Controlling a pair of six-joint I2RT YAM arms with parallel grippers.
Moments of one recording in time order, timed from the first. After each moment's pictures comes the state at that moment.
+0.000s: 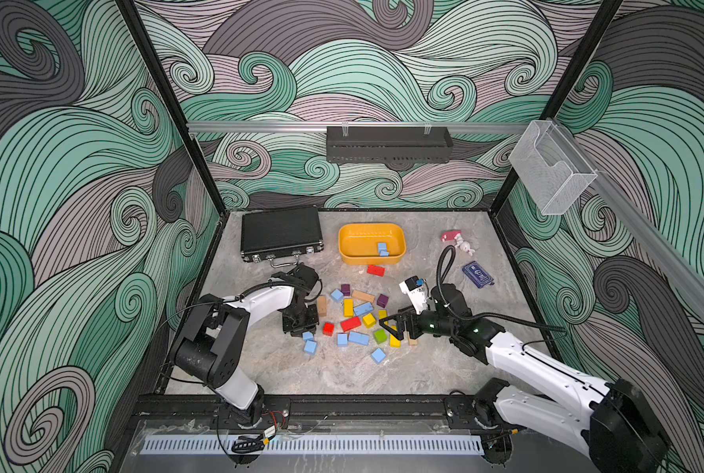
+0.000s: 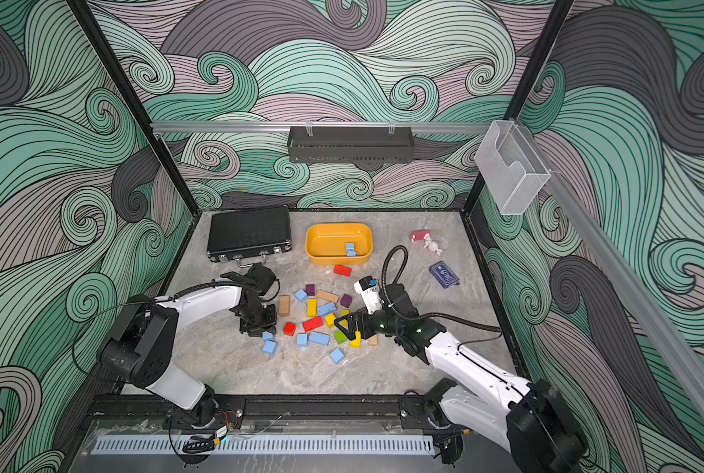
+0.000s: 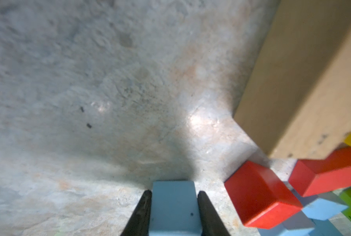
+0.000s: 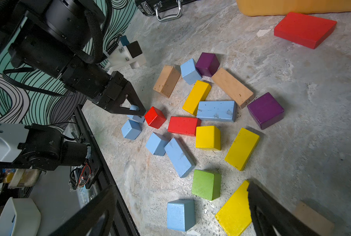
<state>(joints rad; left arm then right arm) -0.43 1.59 0.88 -0.86 0.17 -0.64 0.63 1.04 0.50 -0.10 -0.42 0.37</state>
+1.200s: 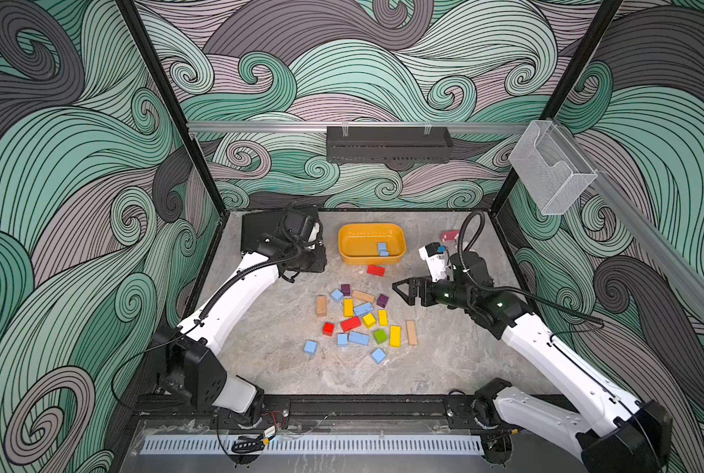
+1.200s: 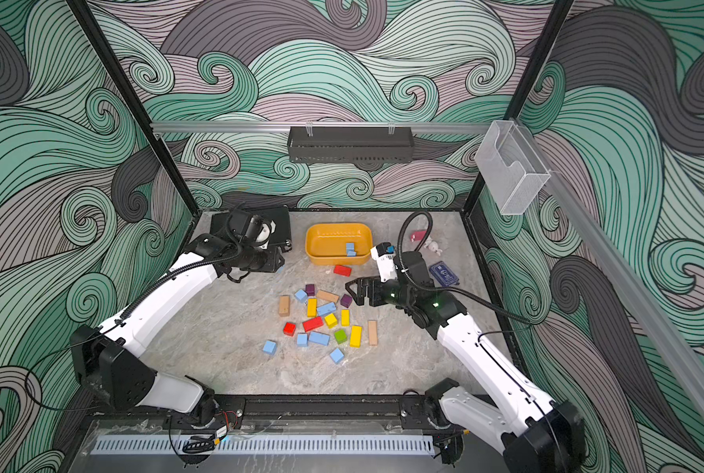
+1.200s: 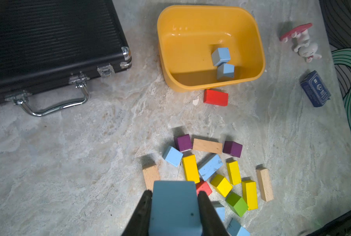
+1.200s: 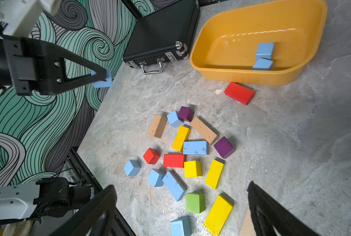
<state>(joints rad) -0.43 1.47 1.40 -0.87 0.06 -0.32 0.48 1.04 0.88 -0.47 -0.35 0.37</state>
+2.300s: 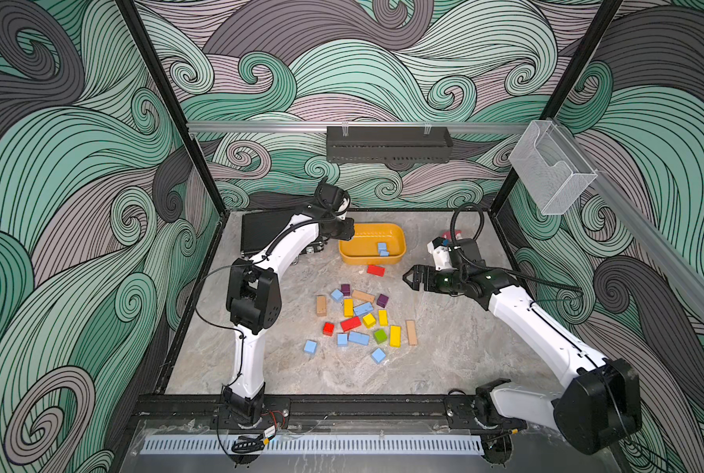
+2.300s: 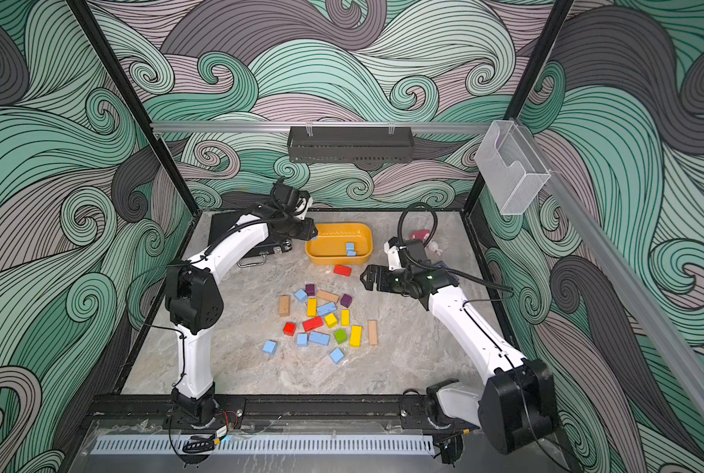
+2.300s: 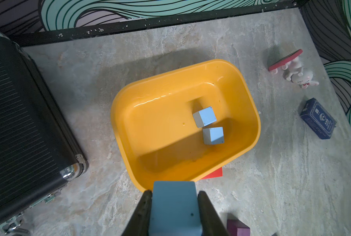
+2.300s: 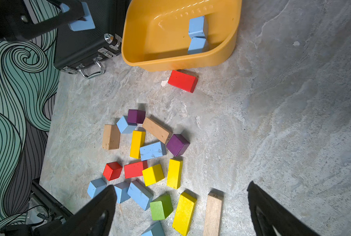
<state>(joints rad) -0.43 2.09 1.96 -0.77 0.15 -0.19 0.33 1.26 0.97 -0.58 -0.30 0.37</state>
